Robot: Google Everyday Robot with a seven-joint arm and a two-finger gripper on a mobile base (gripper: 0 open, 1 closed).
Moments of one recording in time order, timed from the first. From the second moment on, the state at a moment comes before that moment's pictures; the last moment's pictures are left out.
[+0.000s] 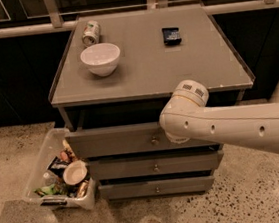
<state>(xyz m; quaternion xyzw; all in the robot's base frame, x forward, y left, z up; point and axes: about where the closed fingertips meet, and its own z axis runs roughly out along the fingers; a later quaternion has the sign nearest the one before) 0.580 -0.132 0.641 -0.67 0.71 -0.17 0.14</state>
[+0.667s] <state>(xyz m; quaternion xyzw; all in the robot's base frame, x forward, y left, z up) 0.576 -0.129 0.649 -0.66 0.72 -0.16 0.15</state>
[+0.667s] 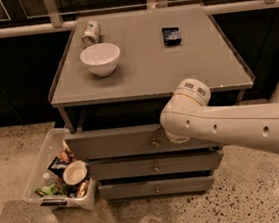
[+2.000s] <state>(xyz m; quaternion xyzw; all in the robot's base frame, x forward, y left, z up) 0.551 -0.135 0.647 -0.66 0.71 -0.17 0.16</state>
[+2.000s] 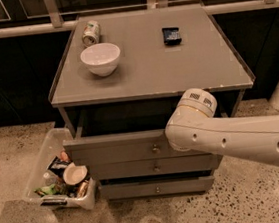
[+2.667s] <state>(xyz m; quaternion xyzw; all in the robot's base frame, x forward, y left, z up) 0.548 -0.142 0.642 -0.67 0.71 -0.17 0.16</state>
